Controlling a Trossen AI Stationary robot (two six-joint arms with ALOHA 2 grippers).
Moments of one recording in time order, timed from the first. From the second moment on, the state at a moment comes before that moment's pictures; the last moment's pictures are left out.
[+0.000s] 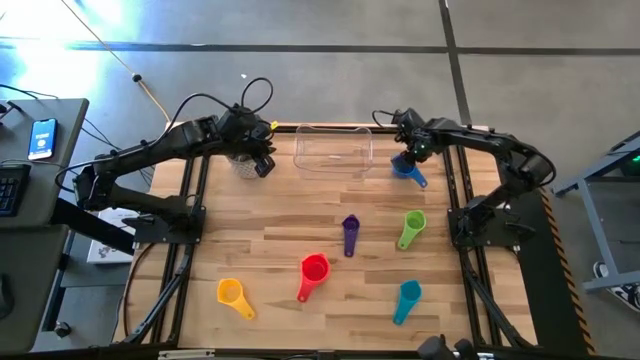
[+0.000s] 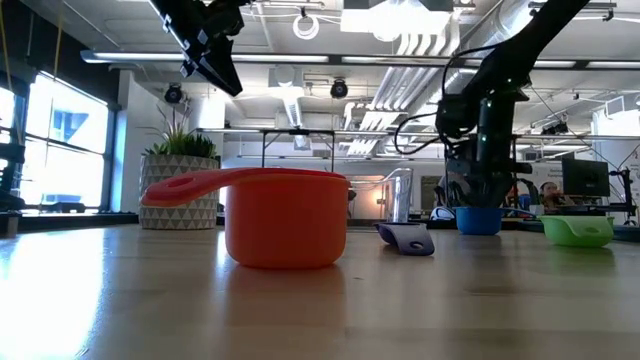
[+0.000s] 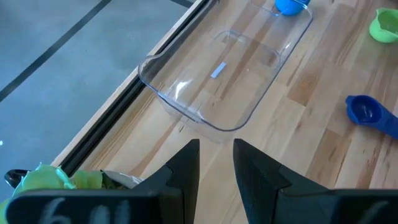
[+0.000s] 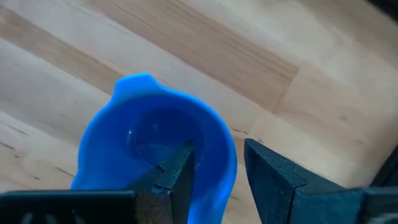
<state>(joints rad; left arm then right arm) 0.46 1.20 1.14 -0.73 -0.12 -0.05 -0.88 1.54 0.88 -0.70 0.08 0.15</state>
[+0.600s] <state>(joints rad) 0.46 1.20 1.14 -0.75 -0.12 -0.05 -0.87 1.52 0.88 -0.73 0.04 0.36</state>
